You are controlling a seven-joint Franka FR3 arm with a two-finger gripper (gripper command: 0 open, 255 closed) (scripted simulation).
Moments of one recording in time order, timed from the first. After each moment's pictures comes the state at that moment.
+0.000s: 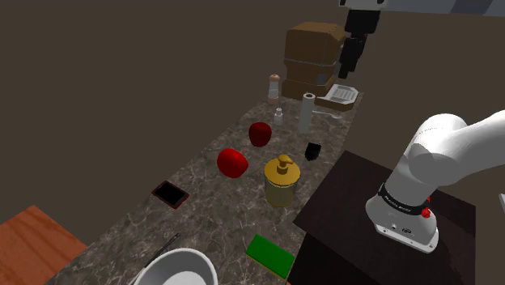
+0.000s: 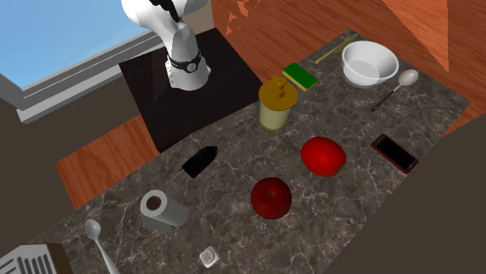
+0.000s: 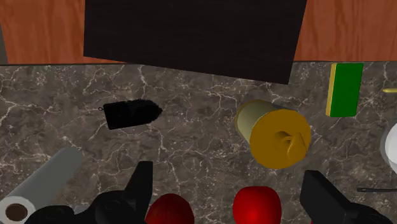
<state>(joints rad) -0.01 -0.81 -0.07 -2.30 0.05 1.46 -0.14</state>
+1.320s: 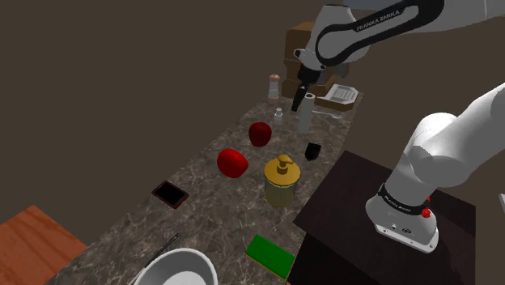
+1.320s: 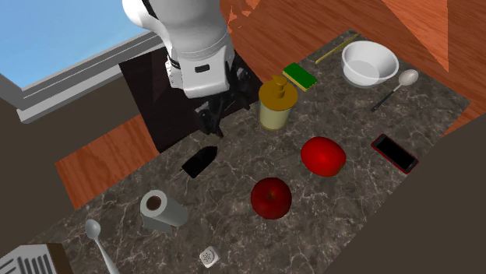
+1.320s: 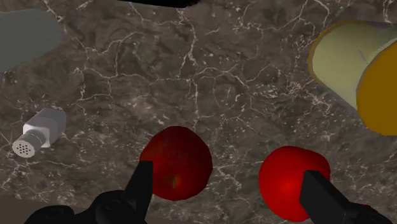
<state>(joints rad) 0.09 -0.44 -0.22 -2.55 0.07 2.30 -0.49</state>
